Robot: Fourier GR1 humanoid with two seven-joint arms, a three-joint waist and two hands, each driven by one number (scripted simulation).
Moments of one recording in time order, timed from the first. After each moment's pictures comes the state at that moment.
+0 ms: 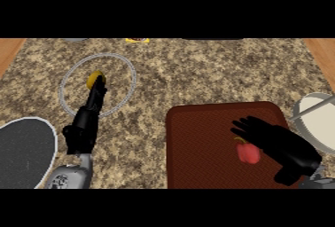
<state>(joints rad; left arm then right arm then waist) -0.13 0.03 -0.08 -1.57 -0.17 0.18 0.06 -0.03 -0.34 0.08 -1.65 1.26 0.43 -0.60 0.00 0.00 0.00</state>
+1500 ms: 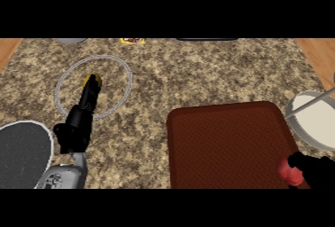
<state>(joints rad) -0.14 0.04 -0.04 -1.57 -0.16 0.16 0.06 0.29 -0.32 -0.08 -1.77 1.45 0.23 -0.30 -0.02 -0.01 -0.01</state>
